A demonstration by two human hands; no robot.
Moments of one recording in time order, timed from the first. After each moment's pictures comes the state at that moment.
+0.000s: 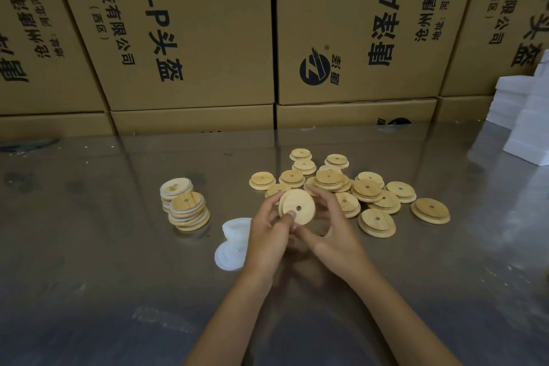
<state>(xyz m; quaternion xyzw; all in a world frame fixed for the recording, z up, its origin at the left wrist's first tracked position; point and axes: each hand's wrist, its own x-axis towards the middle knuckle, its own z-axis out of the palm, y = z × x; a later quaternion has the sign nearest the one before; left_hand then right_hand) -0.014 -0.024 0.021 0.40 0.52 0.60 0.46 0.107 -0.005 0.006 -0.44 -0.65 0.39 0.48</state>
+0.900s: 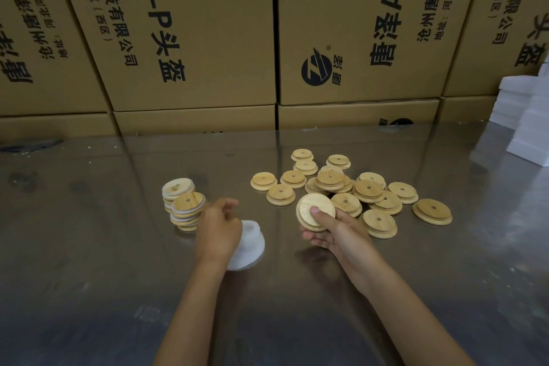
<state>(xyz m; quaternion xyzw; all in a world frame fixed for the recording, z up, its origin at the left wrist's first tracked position) -0.093 -0.011 0.017 0.48 0.73 0.47 0.15 0.116 0.000 0.016 -0.45 -0.42 0.63 0.48</state>
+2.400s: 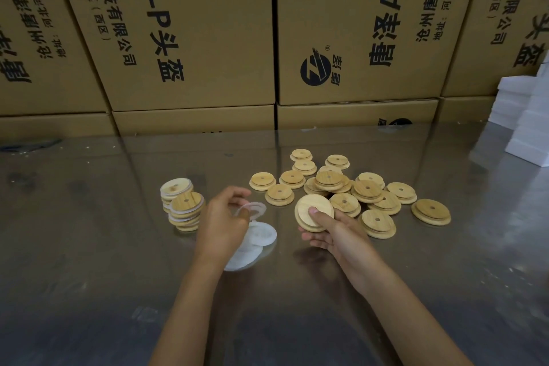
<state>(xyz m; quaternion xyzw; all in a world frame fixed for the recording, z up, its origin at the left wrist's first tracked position) -0.086 -0.018 0.032 0.55 0.65 0.51 0.15 0.116 -0.004 0.020 -0.46 -0.42 0.62 0.47</state>
